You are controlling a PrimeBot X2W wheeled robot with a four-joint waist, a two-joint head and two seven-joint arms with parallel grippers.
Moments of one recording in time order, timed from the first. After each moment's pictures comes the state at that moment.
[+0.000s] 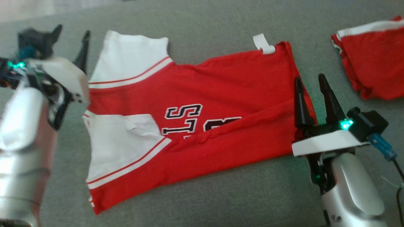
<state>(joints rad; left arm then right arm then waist) -0.77 0.34 -0.30 0.62 -0.27 -0.12 0.13 -0.27 -0.05 0.12 0.29 0.29 0.13 -0.25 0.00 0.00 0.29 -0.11</state>
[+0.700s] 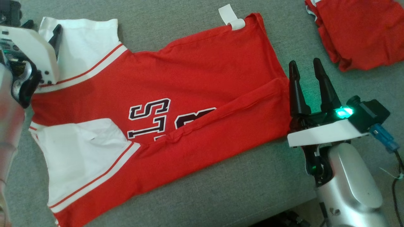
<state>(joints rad) -1.00 0.48 -0.55 0.84 -0.56 -0.13 0.36 -0.32 -0.05 0.18 0.24 0.36 0.13 -0.25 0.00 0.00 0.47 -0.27</state>
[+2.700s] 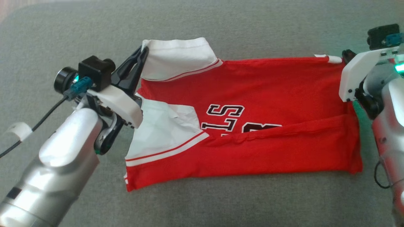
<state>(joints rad) -0.75 0.39 -0.76 0.43 -0.63 -0.04 -0.03 -0.79 -0.29 0.14 0.83 0.13 0.13 0.35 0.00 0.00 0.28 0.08</state>
